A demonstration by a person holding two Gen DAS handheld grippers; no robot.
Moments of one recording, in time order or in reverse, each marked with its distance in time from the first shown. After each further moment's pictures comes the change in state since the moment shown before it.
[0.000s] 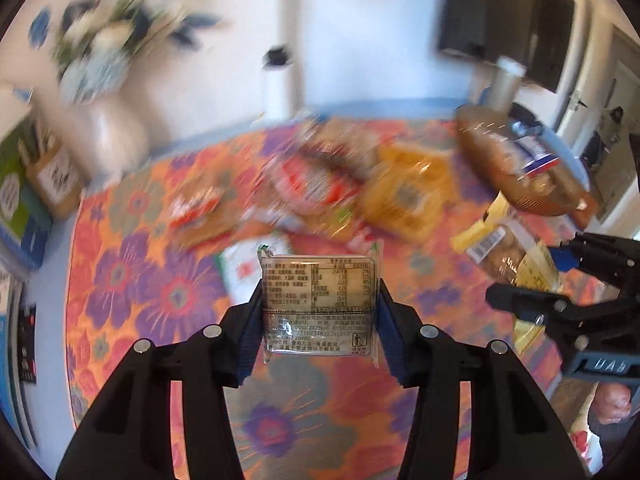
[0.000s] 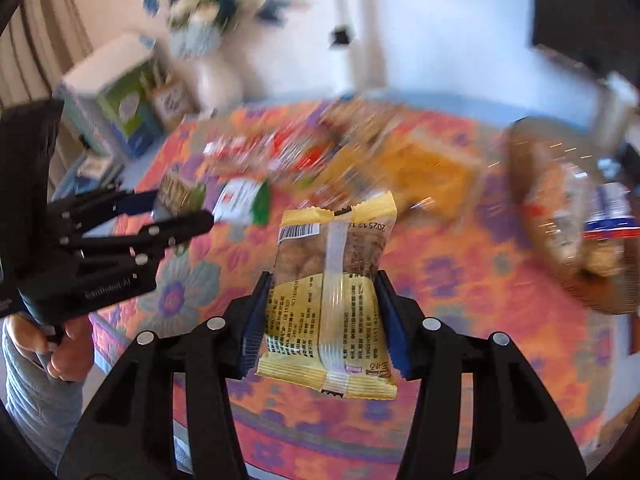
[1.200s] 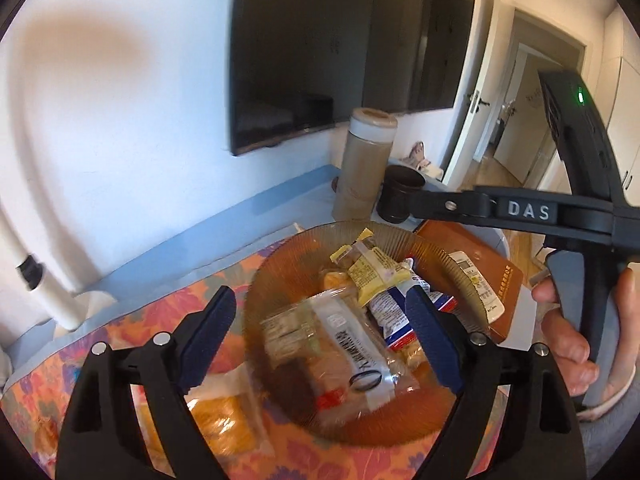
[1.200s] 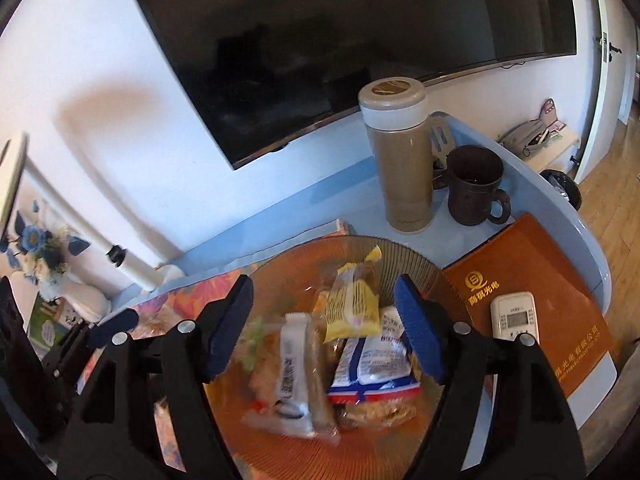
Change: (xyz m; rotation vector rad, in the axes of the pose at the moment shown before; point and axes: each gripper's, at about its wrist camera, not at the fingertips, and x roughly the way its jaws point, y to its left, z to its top) left arm 0.076 -0.192 0.190 0.202 -0.131 -0.330; right arm -0.063 -0.289 0.100 0.484 -0.186 -0.195
